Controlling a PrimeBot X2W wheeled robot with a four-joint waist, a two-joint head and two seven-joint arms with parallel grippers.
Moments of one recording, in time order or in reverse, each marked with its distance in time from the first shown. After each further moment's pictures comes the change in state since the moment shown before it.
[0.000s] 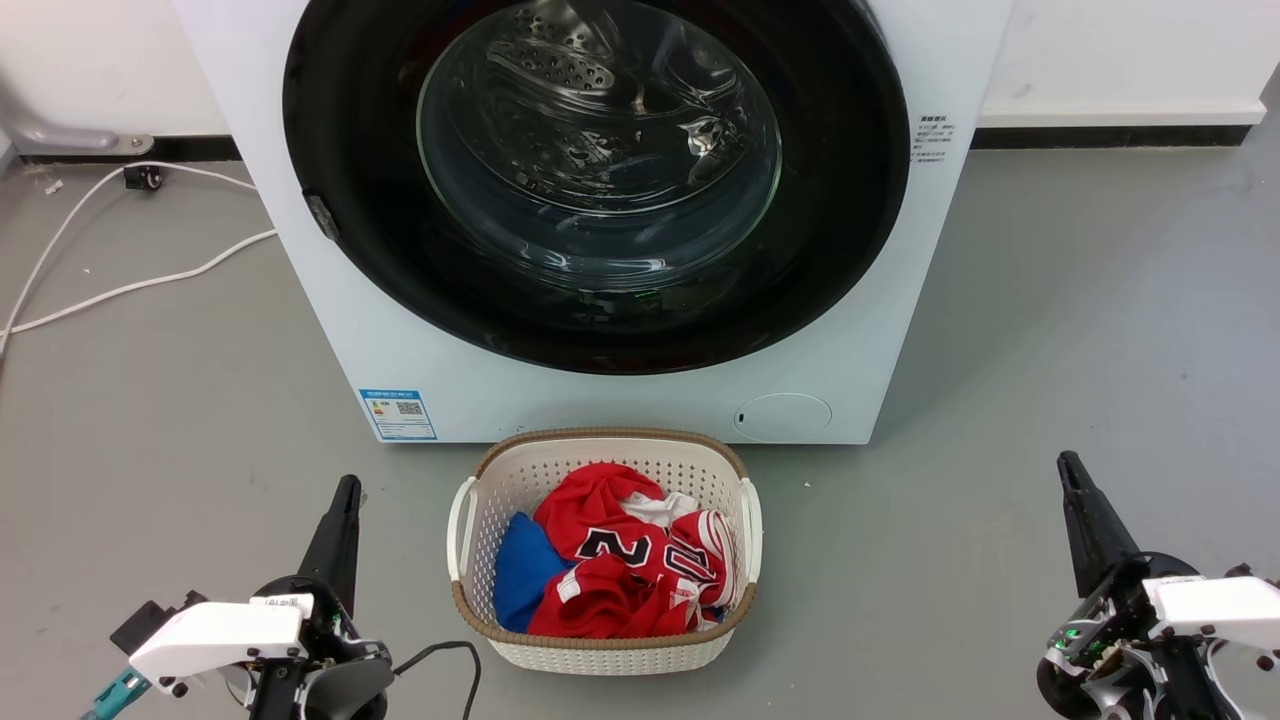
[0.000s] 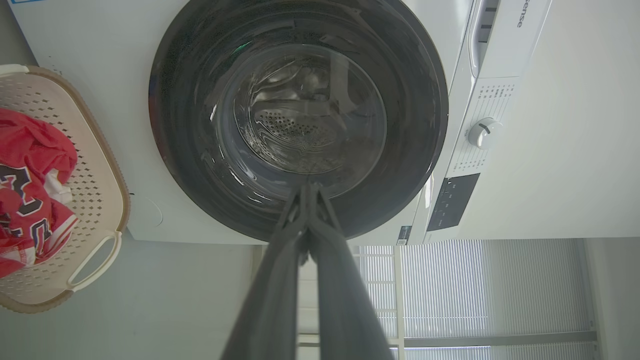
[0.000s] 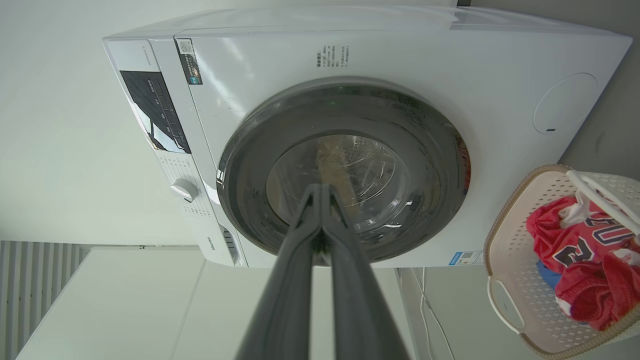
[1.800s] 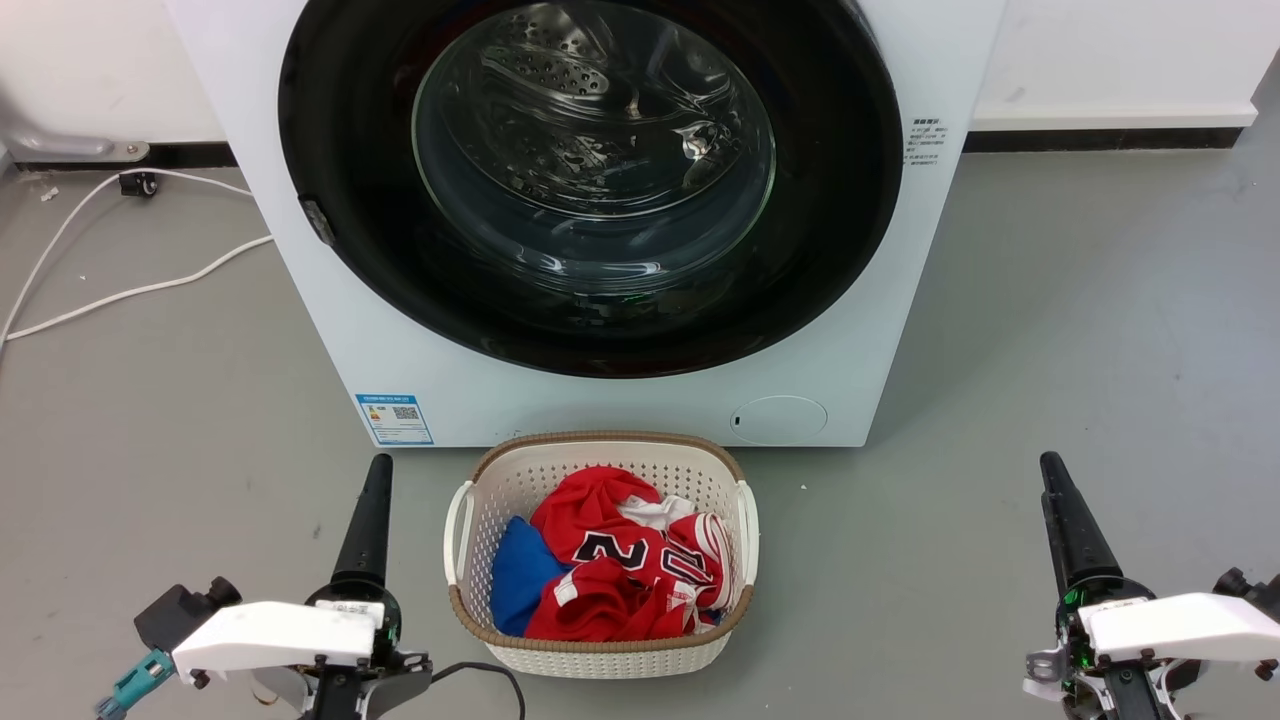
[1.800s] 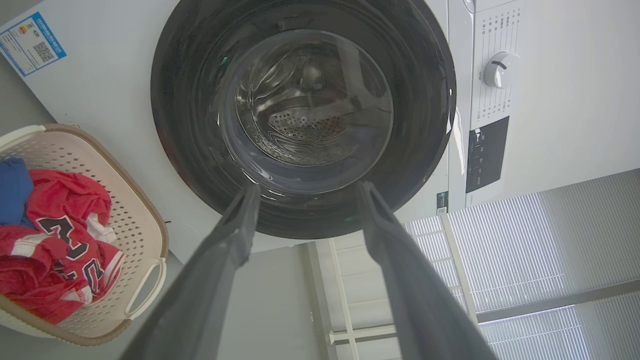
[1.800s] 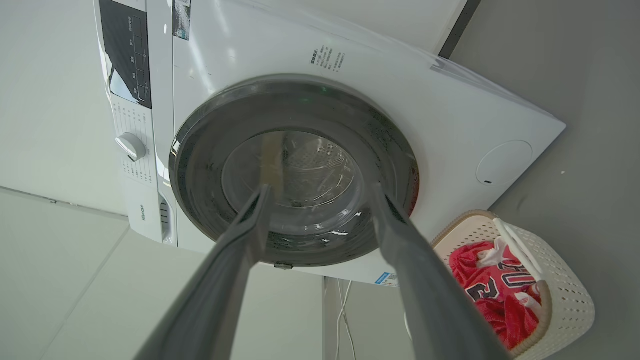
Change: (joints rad) left arm 0.034 -0.007 -0.096 -0.067 0.244 0.001 -0.126; right arm 0.049 0.004 0.070 -0.047 -0.304 0.000 -0.122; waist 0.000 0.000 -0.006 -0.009
